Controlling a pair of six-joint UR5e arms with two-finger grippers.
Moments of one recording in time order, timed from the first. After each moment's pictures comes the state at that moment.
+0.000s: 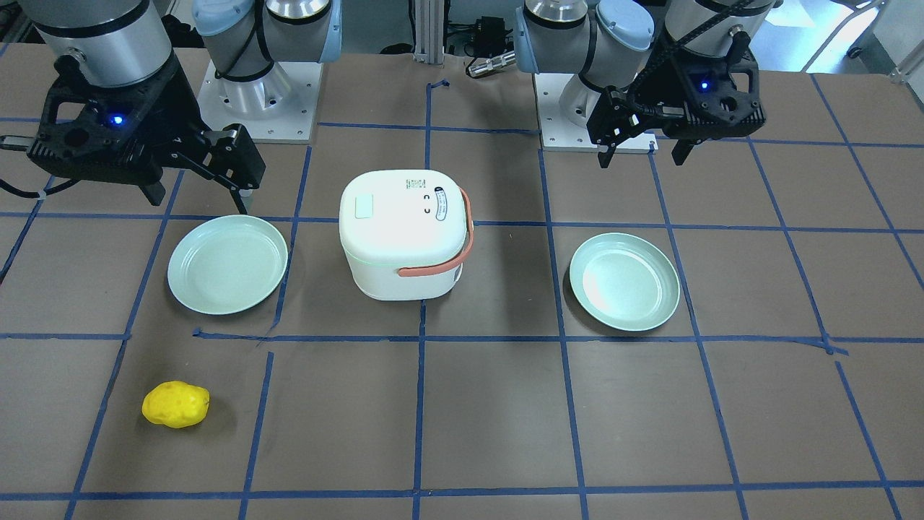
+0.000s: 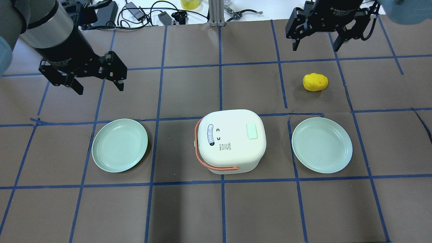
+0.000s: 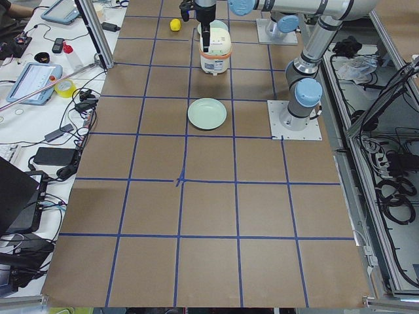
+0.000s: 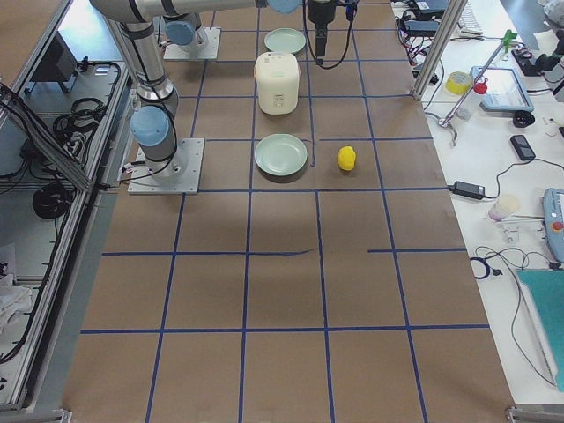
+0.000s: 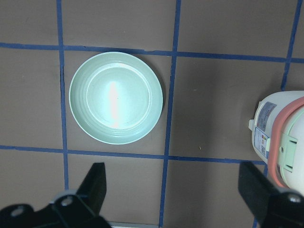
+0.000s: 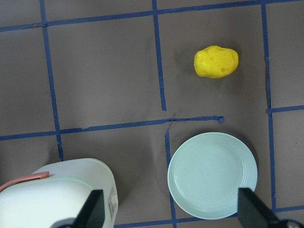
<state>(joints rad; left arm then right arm) -1.55 -1.50 -1.59 -1.62 1.59 -0.05 1.60 -1.48 1.40 -1.56 -1.58 0.12</state>
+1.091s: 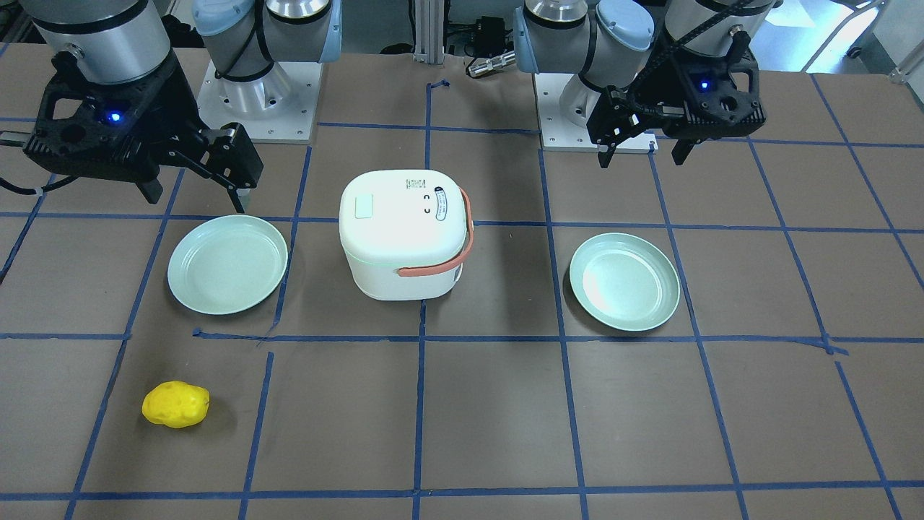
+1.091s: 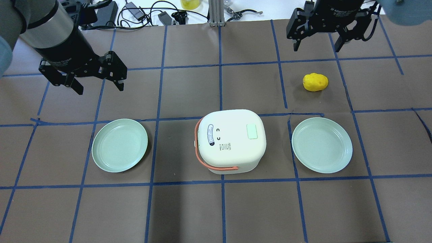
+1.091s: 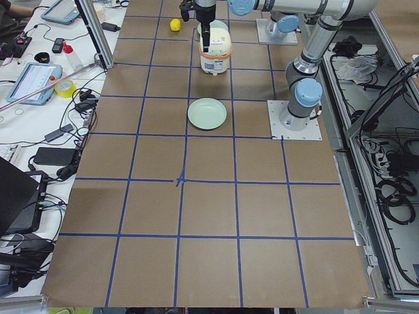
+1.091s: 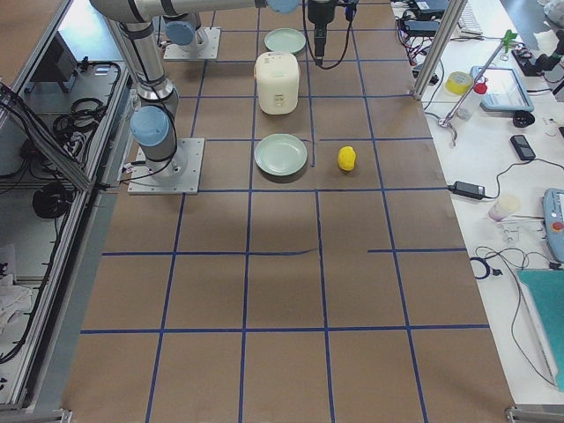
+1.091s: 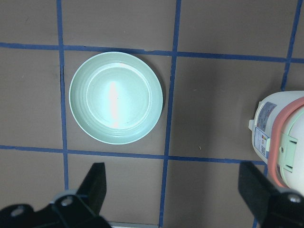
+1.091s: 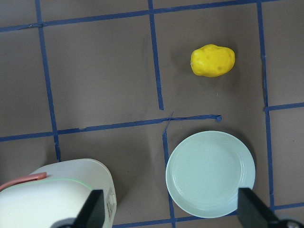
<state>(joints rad) -1.55 -1.50 -1.59 -1.62 1.59 -0.05 1.60 -1.48 1.41 -1.56 -1.59 0.13</state>
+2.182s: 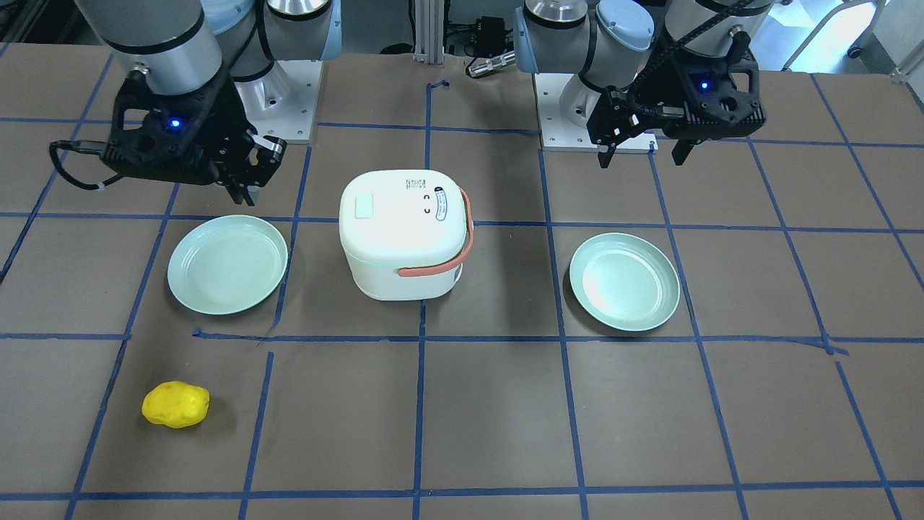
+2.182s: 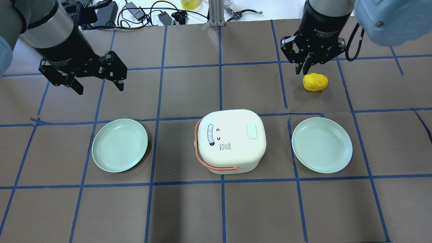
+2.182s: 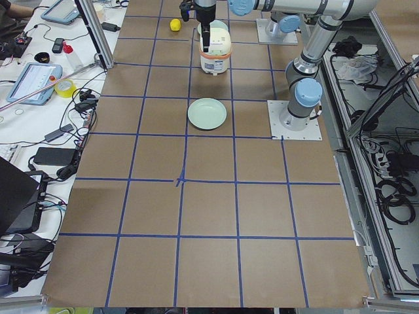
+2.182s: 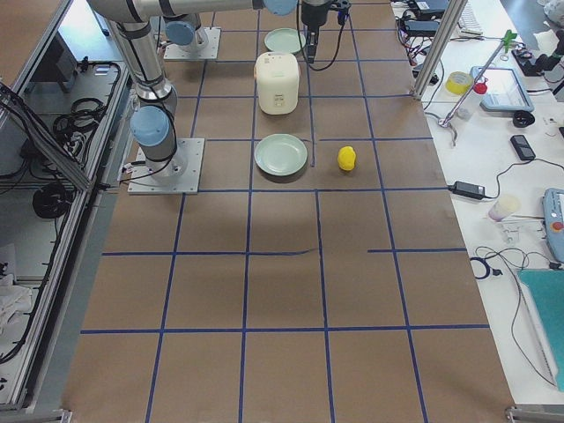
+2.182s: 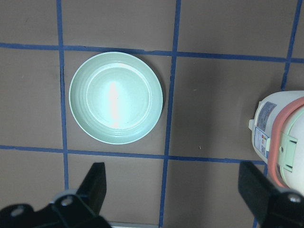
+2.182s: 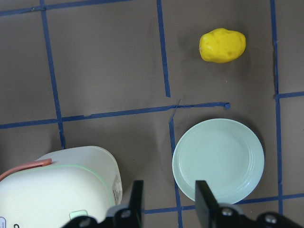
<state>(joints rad) -1.55 -1.50 -1.59 -1.62 1.59 -0.05 1.68 -1.50 1.50 -1.54 -1.57 0.20</state>
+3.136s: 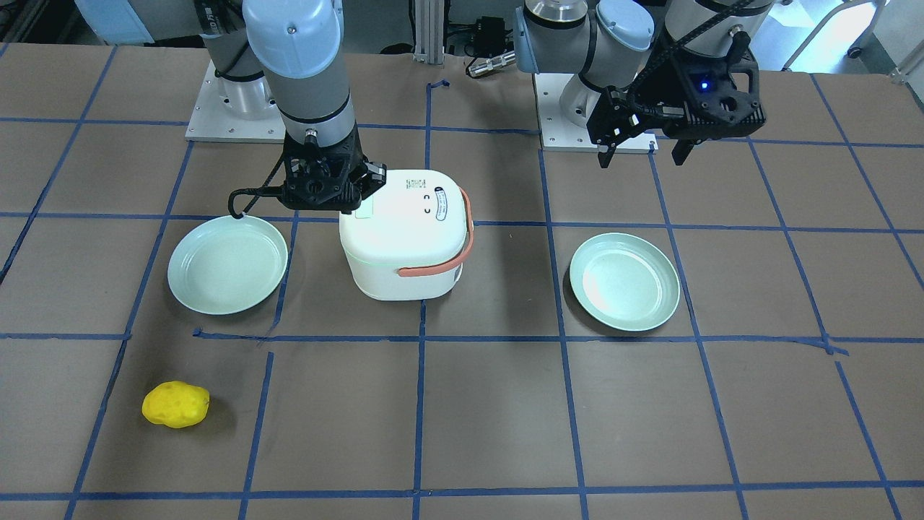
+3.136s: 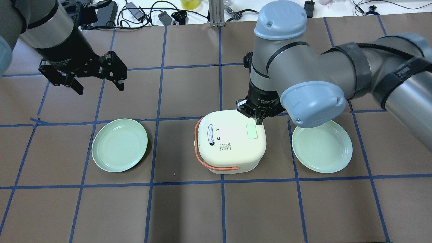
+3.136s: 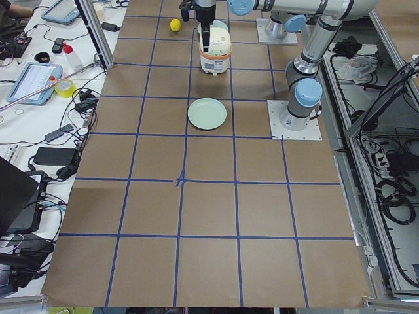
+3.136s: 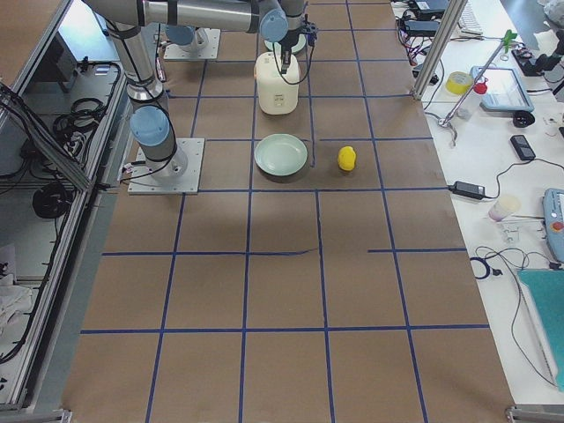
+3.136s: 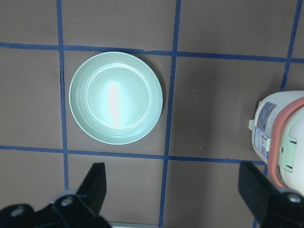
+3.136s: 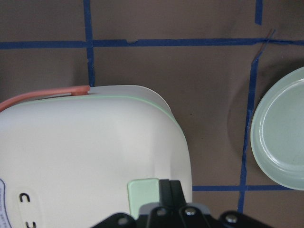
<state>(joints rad) -1.55 -1.50 -1.59 -1.62 1.59 -0.05 1.85 -1.49 1.78 -1.79 -1.54 0.28</state>
